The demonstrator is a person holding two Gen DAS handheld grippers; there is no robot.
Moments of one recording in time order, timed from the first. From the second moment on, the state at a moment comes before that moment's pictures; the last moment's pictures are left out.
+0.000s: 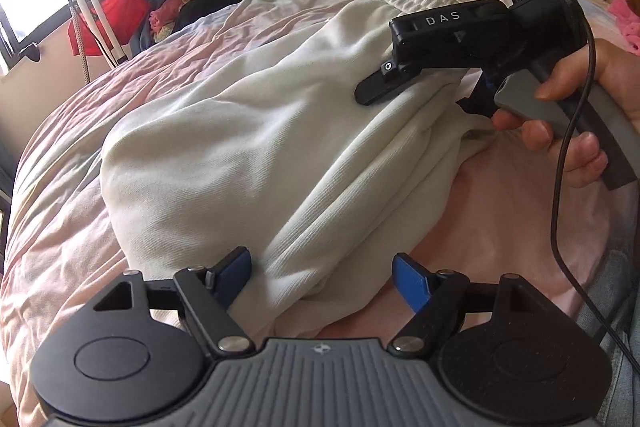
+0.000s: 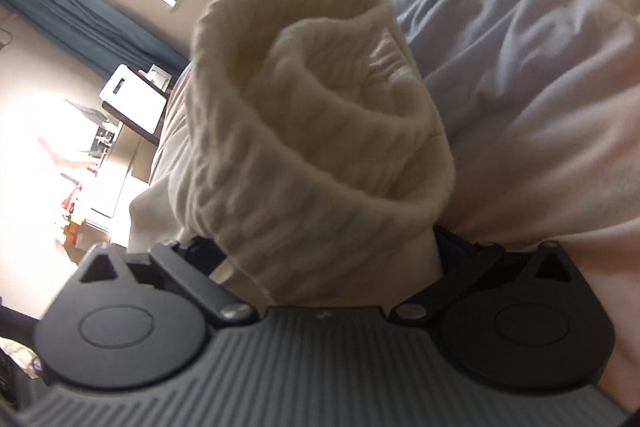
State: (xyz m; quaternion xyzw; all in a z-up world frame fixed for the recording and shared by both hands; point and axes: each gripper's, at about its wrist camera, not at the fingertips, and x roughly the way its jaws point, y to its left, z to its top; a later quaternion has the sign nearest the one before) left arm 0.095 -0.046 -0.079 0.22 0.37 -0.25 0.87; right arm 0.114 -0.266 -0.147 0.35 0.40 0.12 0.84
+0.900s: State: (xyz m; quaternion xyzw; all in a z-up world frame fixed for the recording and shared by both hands) left arm 0.109 0.087 -0.046 -0.26 0.41 -0.12 0.87; right arm 0.078 -0.262 -0.099 0.30 0.35 0.10 0.88
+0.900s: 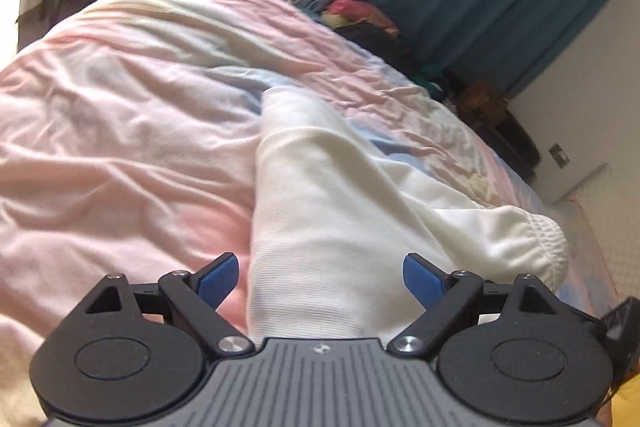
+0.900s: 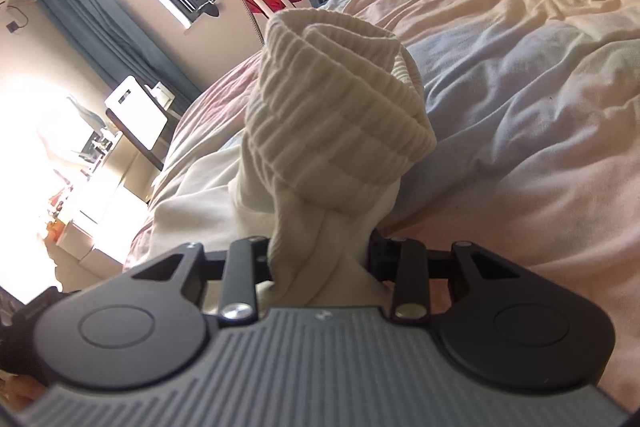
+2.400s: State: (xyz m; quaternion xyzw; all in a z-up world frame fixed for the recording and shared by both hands) left arm 0.159 -0.162 0.099 -0.17 0.40 -0.31 0.85; right arm 0.050 -0.437 0.038 0.34 0.23 0.00 0.91
